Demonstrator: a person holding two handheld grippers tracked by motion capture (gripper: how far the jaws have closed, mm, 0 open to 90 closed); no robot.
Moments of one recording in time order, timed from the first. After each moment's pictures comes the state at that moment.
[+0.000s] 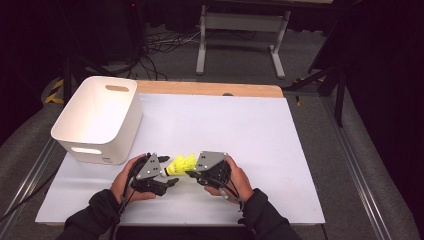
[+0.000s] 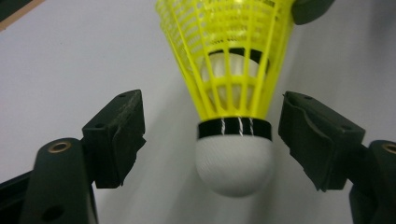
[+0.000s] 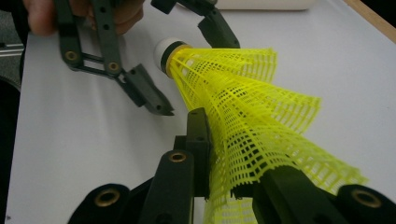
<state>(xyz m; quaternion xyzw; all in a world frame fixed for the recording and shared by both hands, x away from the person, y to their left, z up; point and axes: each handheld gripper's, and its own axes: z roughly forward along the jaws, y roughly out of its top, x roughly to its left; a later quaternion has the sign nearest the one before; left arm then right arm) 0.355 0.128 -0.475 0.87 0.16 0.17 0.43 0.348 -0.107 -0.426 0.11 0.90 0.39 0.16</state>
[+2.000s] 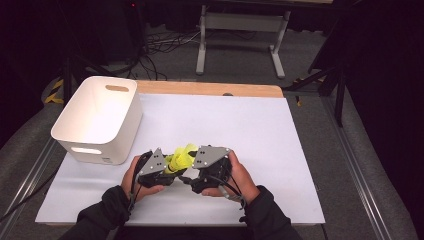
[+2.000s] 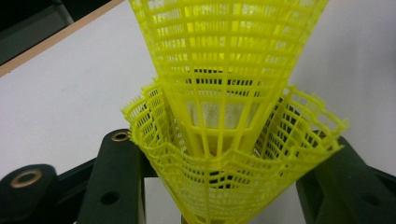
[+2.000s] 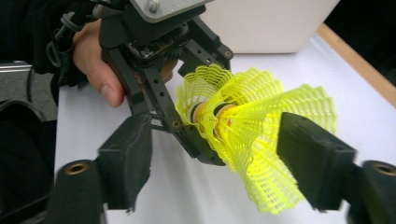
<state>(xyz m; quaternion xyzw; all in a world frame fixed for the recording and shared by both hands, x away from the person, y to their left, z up) 0.359 0.115 -0.464 0.83 0.16 0.18 0.50 0.334 -0.101 -0.381 0.10 0.89 0.42 0.18</state>
